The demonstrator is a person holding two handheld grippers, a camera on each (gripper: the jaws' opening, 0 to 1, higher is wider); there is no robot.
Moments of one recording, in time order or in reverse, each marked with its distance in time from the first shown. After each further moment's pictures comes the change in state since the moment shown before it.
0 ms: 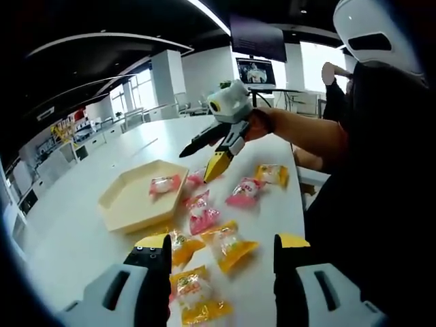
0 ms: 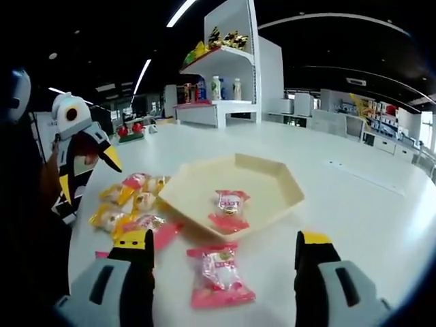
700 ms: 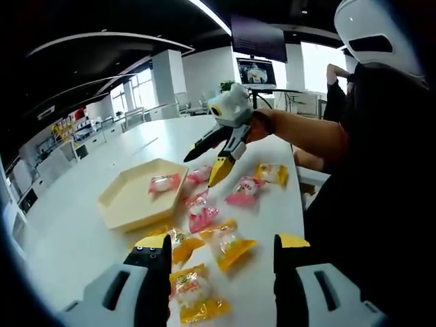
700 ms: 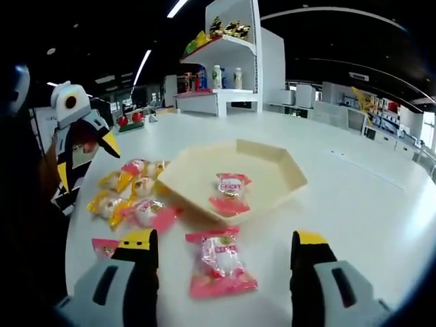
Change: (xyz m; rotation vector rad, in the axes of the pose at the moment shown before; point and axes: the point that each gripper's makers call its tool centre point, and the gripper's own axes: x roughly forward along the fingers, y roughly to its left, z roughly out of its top) left arm -0.001 -0.001 -0.002 -0.001 0.000 0.000; right arm 0.000 0.000 -0.018 -0.002 0.060 0.002
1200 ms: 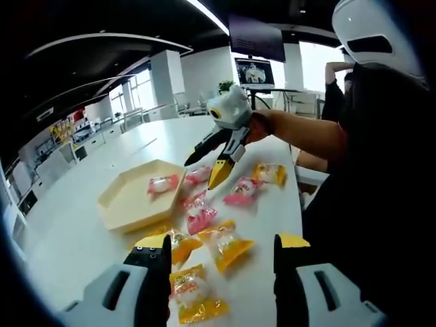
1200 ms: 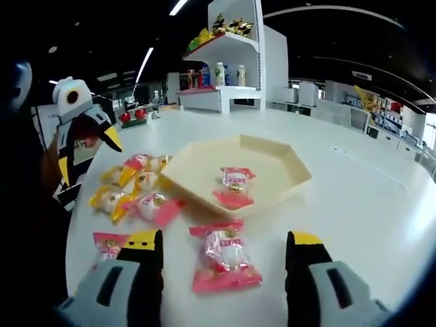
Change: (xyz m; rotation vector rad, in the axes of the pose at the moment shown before) left arm 0.000 -0.003 0.000 0.007 0.002 -0.006; right arm 0.000 0.004 -0.007 -0.015 0.019 0.016
